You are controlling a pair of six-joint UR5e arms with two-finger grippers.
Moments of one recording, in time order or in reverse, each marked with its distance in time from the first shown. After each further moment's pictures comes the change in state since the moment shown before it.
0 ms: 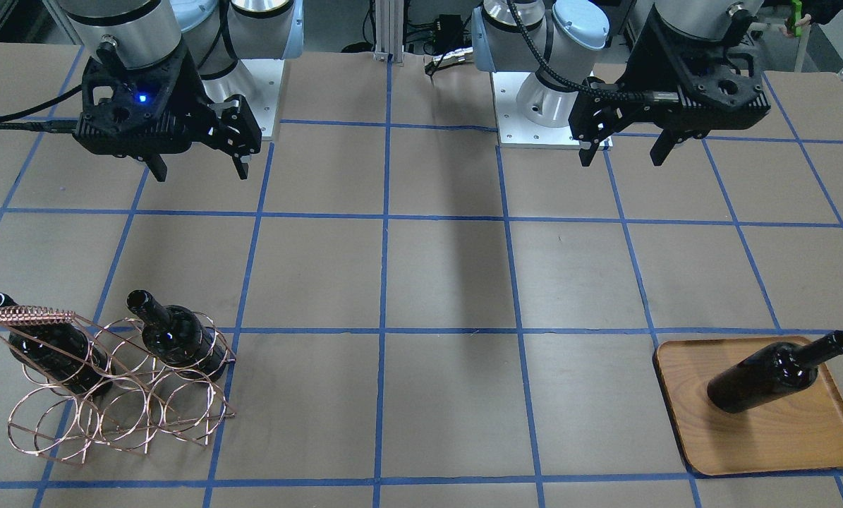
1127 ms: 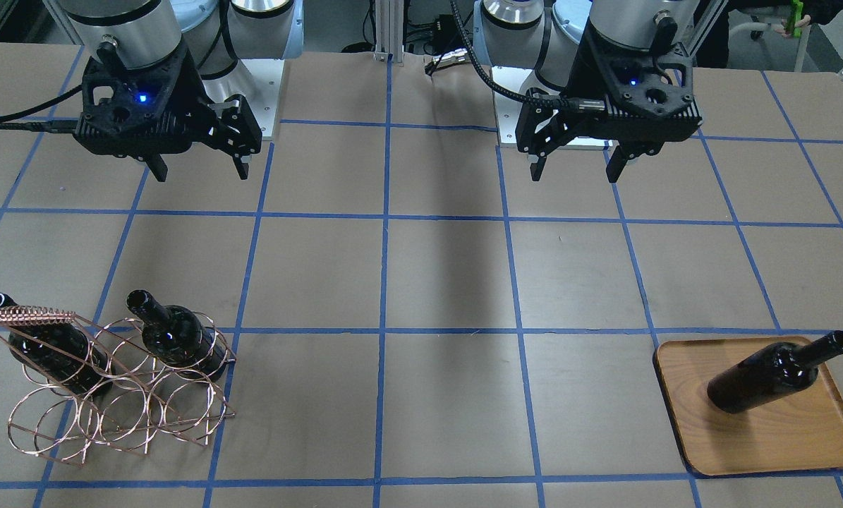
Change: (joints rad) left arm -0.113 -0.047 0.028 0.082 0.004 -0.066; right arm 0.000 0.000 0.000 0.000 0.001 0.000
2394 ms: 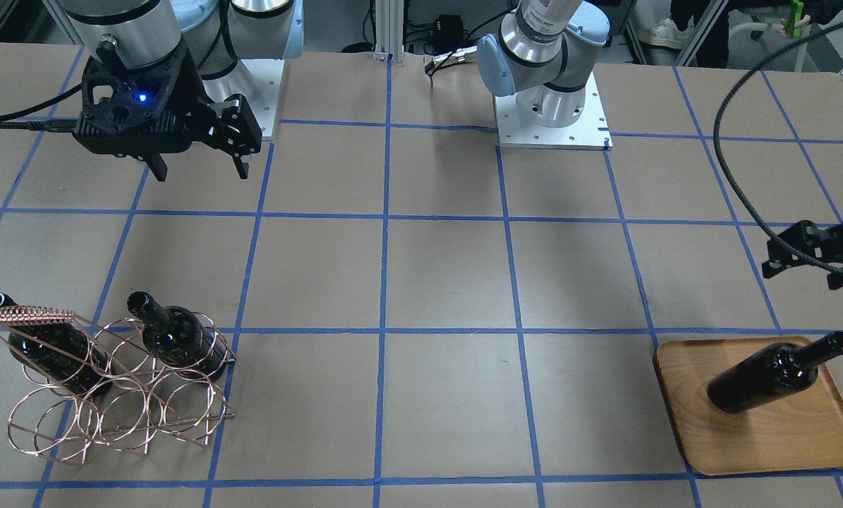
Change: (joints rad) left arm 0.490 -0.206 0.048 0.011 0.009 0.619; right arm 0.000 -0.001 0.000 0.000 0.001 0.001
